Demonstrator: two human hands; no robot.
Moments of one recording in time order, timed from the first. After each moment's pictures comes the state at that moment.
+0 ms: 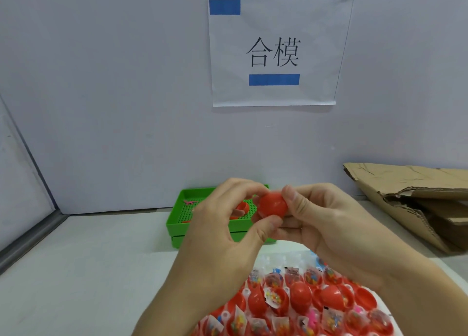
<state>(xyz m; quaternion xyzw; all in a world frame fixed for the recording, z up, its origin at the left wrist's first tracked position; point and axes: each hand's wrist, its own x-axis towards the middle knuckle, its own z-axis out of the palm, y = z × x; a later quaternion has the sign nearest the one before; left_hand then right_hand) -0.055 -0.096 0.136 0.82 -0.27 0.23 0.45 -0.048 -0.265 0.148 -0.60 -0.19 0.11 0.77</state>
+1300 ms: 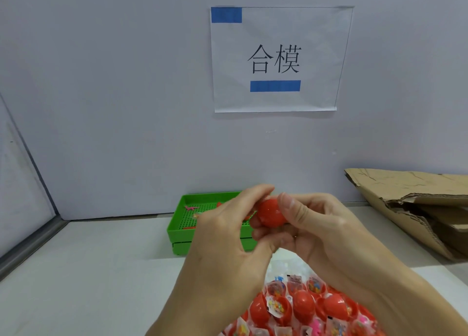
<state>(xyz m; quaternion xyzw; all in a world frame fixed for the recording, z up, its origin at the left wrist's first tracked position) -0.060 -0.101 0.134 0.81 -0.26 0.29 0.44 -0.045 -0.256 0.140 -0.56 -0.22 0.08 0.80</state>
